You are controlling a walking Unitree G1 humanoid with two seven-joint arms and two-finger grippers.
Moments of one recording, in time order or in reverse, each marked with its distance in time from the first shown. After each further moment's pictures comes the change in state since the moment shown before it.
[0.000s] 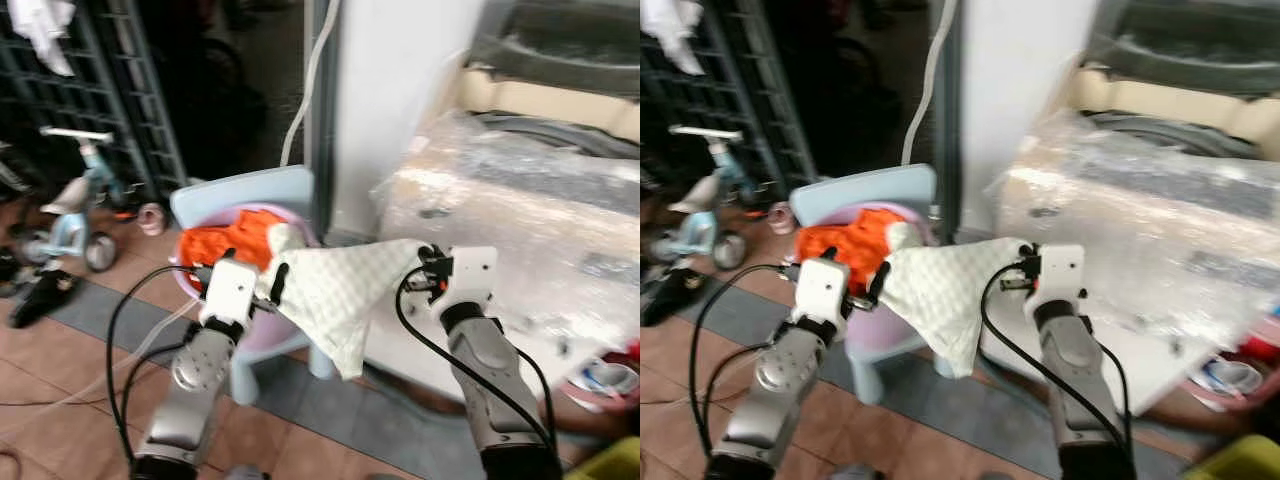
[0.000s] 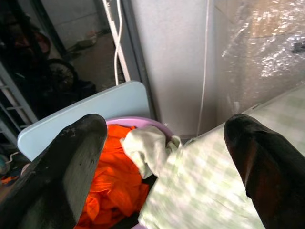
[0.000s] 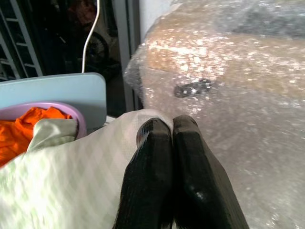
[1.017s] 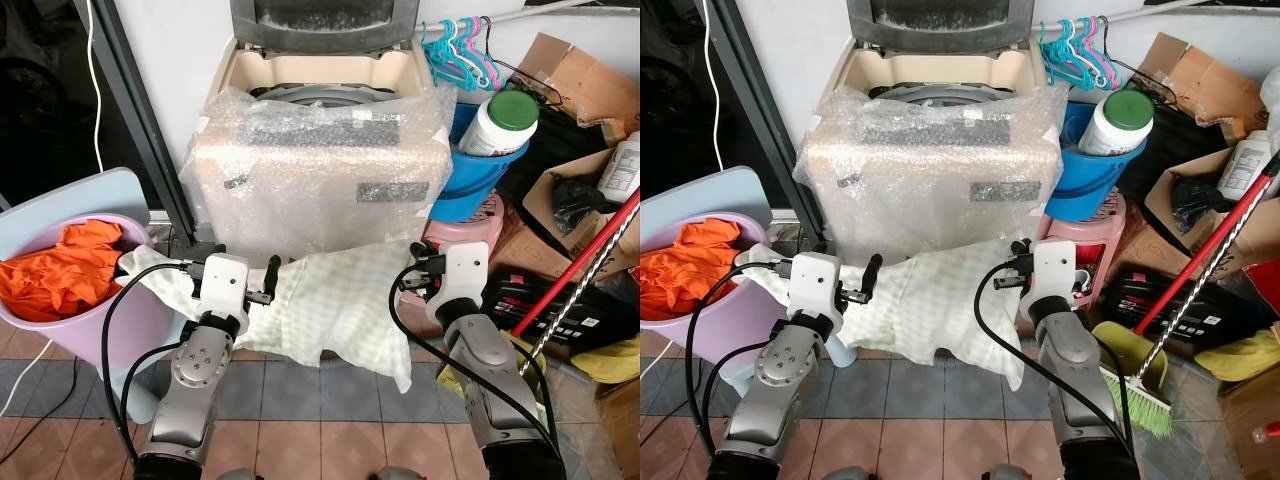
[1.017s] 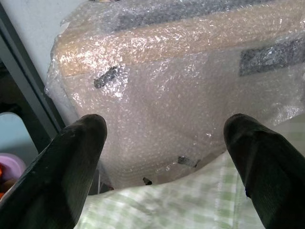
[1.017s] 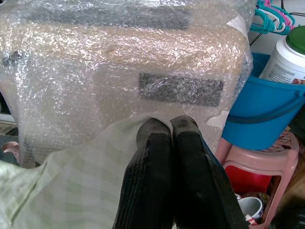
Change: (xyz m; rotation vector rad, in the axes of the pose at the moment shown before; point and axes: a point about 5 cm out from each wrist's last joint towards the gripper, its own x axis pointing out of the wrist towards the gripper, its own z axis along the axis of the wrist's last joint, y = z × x) left arm 0.001 0.003 -0.002 -0.035 0.017 0.057; right arm 0.000 -0.003 -0.001 -0.066 -0.007 0.025
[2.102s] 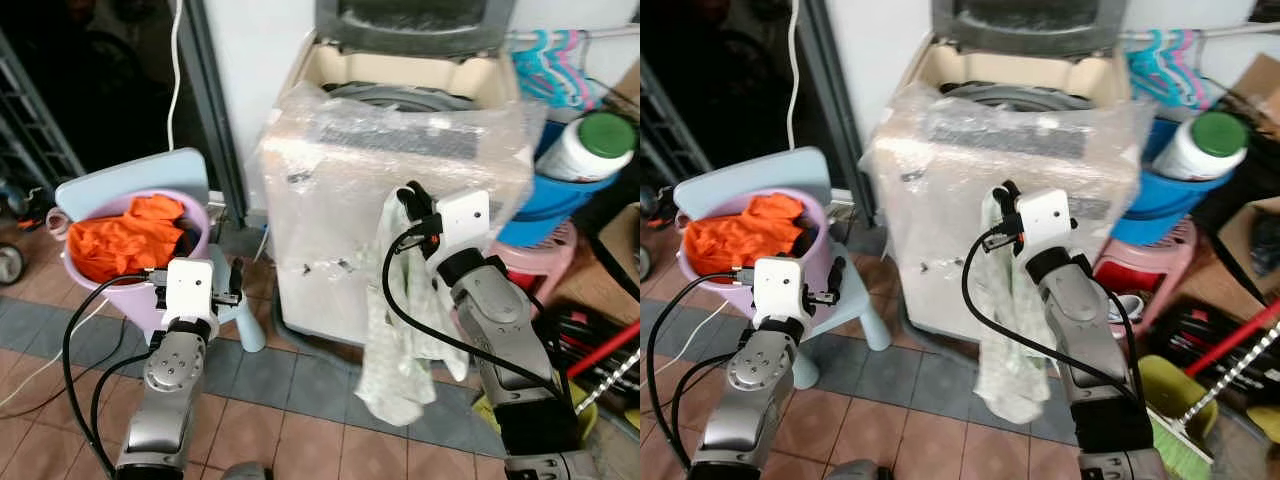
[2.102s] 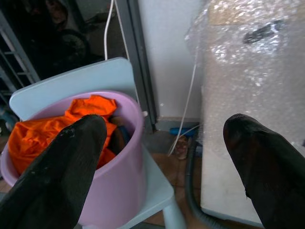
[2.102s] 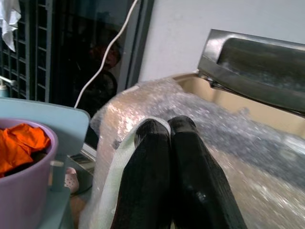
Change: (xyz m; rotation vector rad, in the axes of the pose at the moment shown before) left arm -0.009 0.033 -0.008 -0.011 0.078 0.168; right arm 0.025 0.009 0.072 -0.155 -0.274 0.202
